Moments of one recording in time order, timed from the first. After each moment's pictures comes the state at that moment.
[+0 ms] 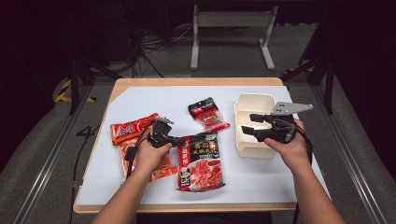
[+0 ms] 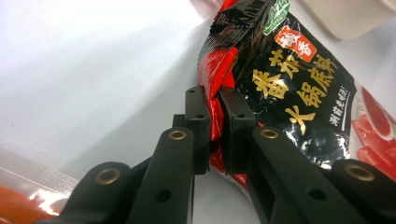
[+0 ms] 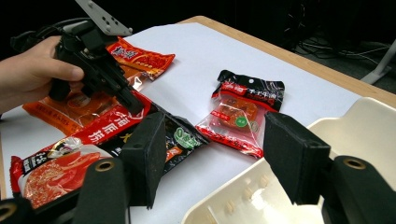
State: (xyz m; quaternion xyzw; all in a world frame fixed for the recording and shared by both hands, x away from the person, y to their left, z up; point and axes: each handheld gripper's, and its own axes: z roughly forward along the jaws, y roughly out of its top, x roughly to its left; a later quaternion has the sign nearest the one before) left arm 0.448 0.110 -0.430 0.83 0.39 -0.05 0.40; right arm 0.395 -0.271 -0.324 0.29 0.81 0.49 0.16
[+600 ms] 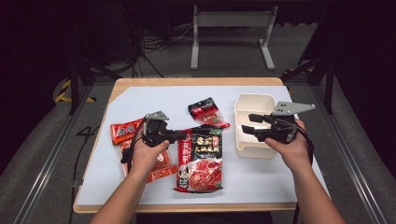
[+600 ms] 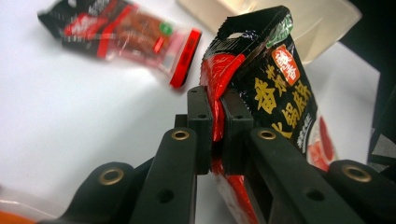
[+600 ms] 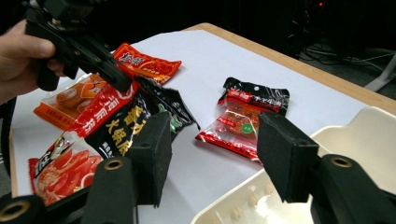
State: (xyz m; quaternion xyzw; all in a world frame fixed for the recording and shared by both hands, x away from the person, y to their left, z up) left arm 0.419 0.116 -0.378 0.81 0.34 0.00 0.48; right arm 0.390 -0.270 -0.318 0.29 0.80 0.50 0.16
